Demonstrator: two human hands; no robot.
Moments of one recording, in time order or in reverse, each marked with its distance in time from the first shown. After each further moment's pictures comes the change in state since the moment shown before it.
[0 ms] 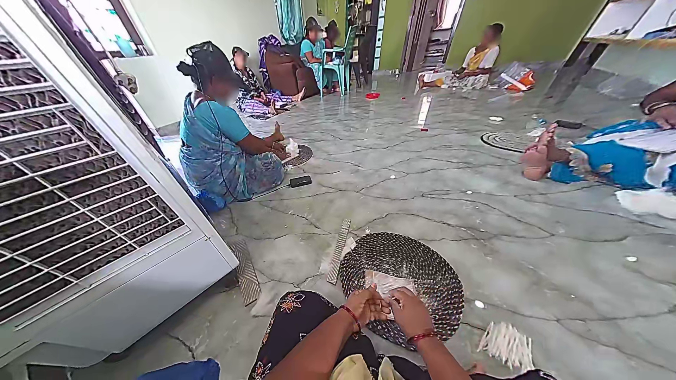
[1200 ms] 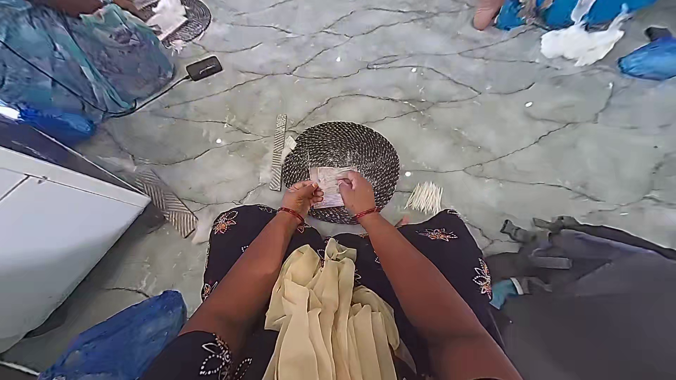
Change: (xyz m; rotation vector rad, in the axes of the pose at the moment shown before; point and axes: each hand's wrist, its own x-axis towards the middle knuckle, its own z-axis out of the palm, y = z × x) left_hand 0.021 -0.014 -0.014 -0.083 0.134 0.215; right_hand 0.003 0.024 0.008 0.378 0.150 0.116
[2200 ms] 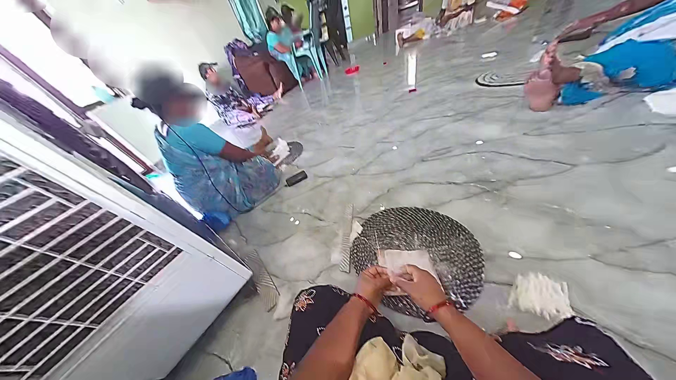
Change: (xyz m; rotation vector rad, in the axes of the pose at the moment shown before) left_hand -0.012 0.003 0.003 0.196 -0.151 0.117; right_hand 0.000 -0.011 0.002 0.034 -0.216 0.076
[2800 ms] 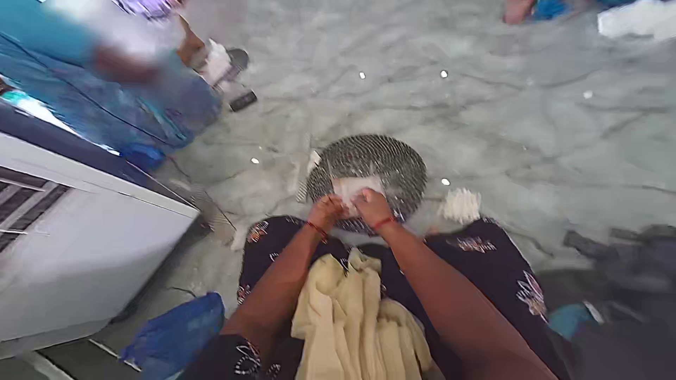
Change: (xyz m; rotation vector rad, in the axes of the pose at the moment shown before) left_hand -0.007 -0.012 -0.008 0.077 -0.027 -0.057; right_hand -0.008 0.010 0.004 -0.013 0.065 0.019
